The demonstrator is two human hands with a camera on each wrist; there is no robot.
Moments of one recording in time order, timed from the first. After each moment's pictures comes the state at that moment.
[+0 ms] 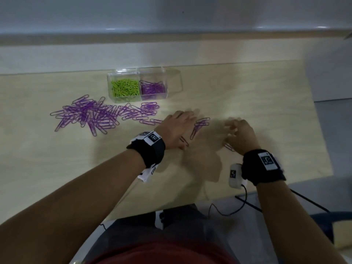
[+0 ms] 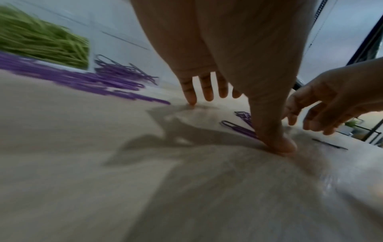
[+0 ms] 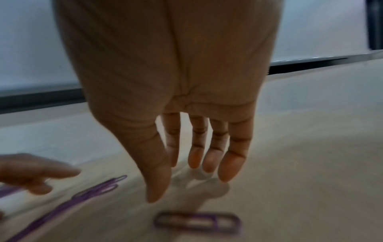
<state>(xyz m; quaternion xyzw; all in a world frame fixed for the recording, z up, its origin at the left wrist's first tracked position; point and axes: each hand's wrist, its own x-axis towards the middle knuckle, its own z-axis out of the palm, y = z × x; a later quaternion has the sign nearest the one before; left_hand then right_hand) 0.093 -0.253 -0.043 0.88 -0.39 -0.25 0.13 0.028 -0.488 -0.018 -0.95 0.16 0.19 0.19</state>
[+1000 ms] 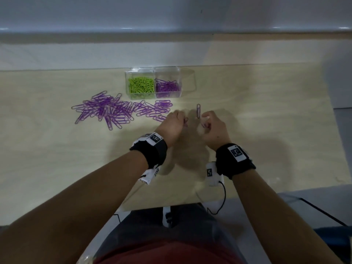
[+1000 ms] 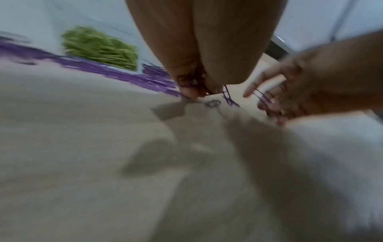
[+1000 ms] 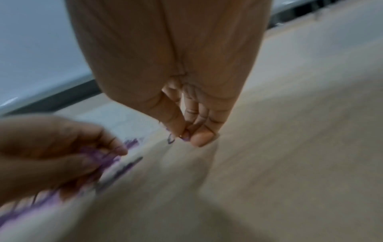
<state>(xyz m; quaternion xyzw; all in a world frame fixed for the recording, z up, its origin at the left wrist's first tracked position) 0.082 -0.221 -0.053 0.92 -0.16 -0.19 0.30 0.050 -0.387 -0.038 -0.91 0.10 0.13 0.38</state>
